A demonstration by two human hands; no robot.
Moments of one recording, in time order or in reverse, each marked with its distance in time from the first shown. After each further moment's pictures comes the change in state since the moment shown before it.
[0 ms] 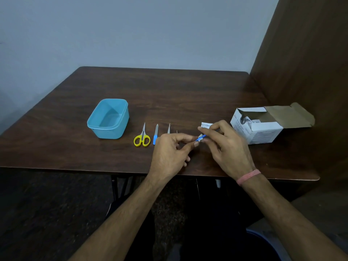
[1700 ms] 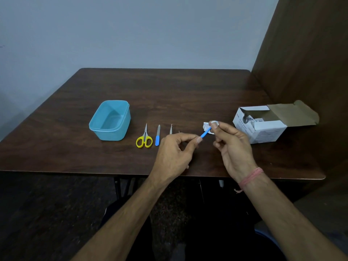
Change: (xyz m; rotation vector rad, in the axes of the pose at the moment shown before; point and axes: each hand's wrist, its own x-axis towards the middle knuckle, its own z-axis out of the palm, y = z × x) left_hand 0.002 -0.002 -0.002 0.066 -0.010 0.088; right_hand 0.015 -0.021 0.011 1.345 0.212 0.961
